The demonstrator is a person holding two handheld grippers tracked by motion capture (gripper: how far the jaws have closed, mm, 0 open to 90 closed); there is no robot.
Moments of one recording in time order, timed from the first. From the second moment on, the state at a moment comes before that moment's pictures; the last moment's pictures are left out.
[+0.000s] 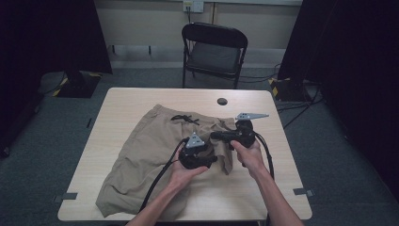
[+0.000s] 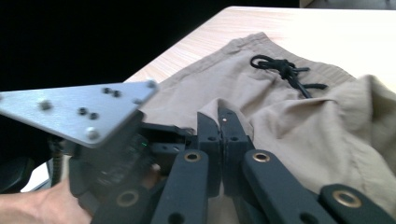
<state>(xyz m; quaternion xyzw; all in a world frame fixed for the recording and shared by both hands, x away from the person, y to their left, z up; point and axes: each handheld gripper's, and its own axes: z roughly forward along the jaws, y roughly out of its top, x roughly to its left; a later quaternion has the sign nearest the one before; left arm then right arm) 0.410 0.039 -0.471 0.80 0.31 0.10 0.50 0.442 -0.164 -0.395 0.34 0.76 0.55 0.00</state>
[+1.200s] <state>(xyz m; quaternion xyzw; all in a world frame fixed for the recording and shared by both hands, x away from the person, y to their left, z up) 0.400 0.052 -0.462 0.78 0.29 0.09 0.55 0.435 -0.159 -0.388 0.33 0.75 0.57 -0.02</state>
